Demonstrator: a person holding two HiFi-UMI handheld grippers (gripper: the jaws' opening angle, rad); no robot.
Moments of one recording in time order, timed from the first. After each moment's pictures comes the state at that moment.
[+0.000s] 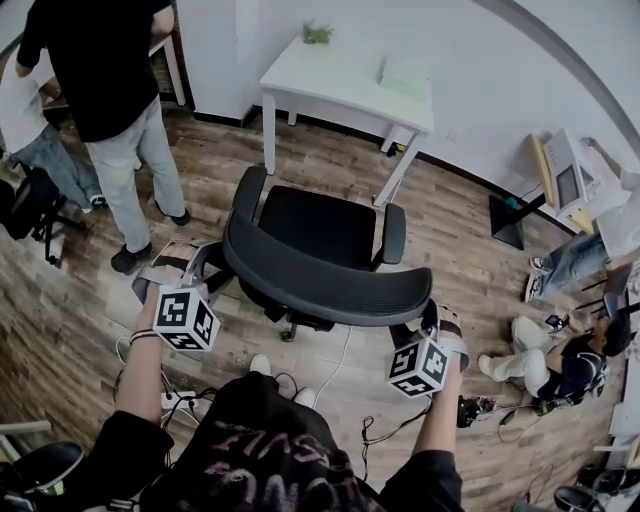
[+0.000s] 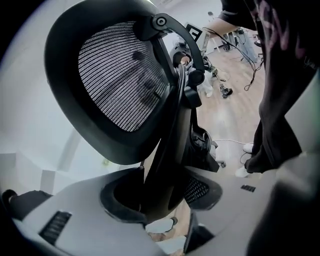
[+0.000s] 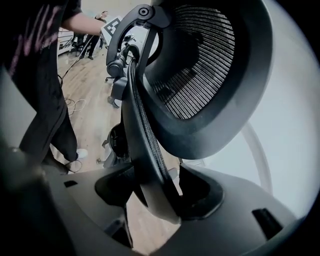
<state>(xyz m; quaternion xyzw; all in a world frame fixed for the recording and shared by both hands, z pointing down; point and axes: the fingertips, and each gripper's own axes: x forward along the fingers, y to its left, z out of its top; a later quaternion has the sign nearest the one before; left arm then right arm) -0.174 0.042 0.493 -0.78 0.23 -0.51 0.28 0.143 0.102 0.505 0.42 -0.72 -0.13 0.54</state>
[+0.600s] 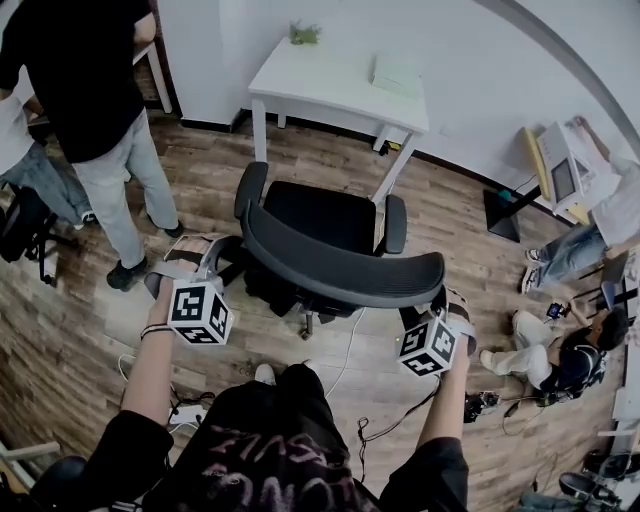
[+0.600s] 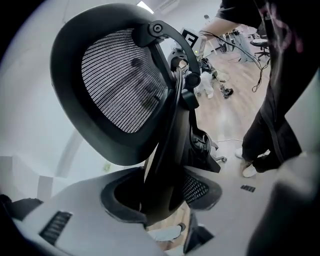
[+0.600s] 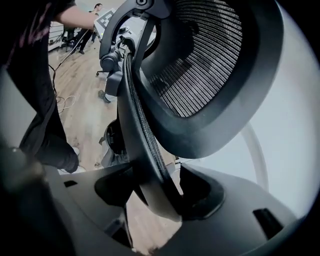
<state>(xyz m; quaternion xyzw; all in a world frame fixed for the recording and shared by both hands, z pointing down) -0.160 -0.019 0.499 -0.79 0.22 -0.49 0.31 0.159 0.041 0.515 0.45 -0.69 -0.12 0.55</state>
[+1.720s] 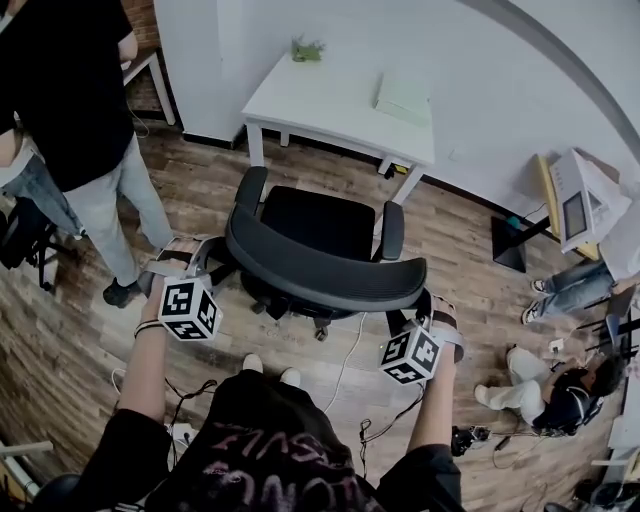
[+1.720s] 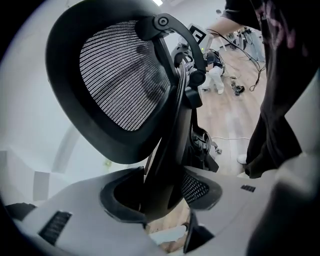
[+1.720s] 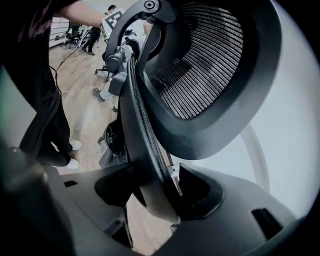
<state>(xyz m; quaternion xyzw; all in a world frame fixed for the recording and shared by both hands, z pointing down) -0.128 -0.167 0.495 -0.78 0.24 -0.51 0.27 0.192 -0.114 0.508 0.43 -0.70 -0.15 0.55</state>
